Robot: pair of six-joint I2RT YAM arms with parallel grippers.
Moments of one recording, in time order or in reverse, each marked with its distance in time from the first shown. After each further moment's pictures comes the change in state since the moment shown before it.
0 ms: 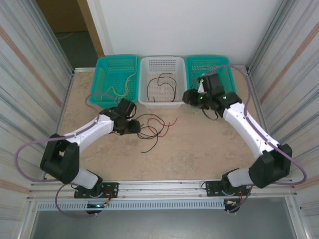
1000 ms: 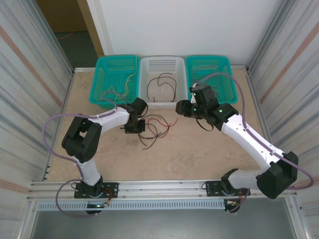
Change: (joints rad) left arm -0.069 0.271 0.159 -0.037 -0.071 -0.020; right arm 0.135 -0.095 -0.101 0.047 0.074 0.026
